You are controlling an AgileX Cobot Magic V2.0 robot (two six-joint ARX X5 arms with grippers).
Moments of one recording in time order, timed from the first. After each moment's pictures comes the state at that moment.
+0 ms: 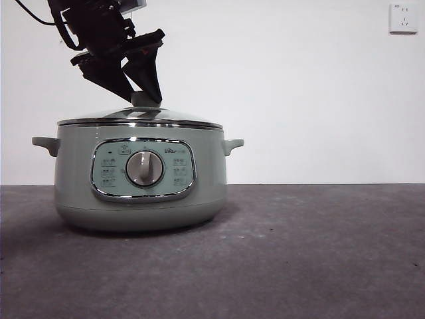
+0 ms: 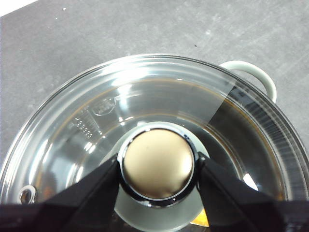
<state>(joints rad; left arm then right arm) -0.37 1.64 1.43 -0.51 0.10 0.14 0.90 1.03 1.66 -1.36 0.18 0.12</state>
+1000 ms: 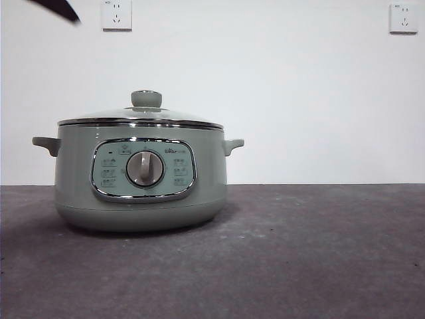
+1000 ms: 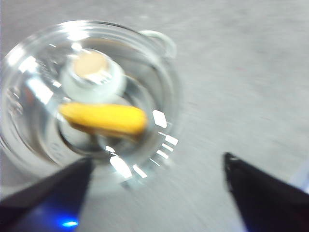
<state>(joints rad) -0.35 1.22 1.42 -0.98 0.30 0.11 0.90 1.03 1.66 -1.36 0.18 0.11</state>
